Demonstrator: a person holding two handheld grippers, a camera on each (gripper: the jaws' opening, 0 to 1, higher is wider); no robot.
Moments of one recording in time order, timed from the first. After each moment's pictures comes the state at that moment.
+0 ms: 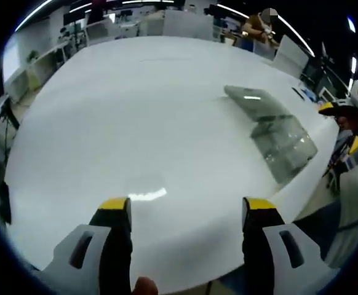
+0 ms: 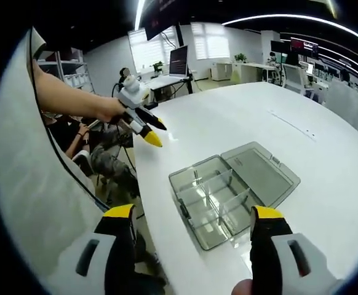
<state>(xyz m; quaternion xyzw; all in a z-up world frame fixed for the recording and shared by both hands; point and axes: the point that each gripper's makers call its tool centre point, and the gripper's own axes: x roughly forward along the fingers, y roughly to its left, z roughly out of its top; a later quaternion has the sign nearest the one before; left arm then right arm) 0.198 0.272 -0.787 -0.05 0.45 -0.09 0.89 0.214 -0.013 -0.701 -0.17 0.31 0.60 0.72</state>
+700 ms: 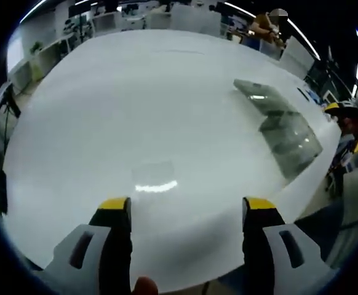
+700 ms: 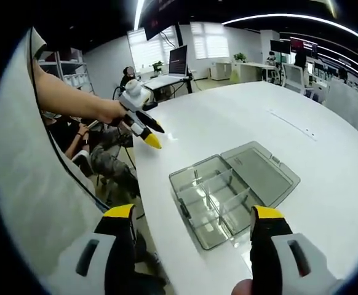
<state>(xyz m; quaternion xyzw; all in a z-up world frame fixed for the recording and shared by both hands) 0.190 0.283 -0.802 -0.06 0.46 -0.08 0.88 0.214 -0.013 -0.701 -0.17 0.31 0.60 0.72</state>
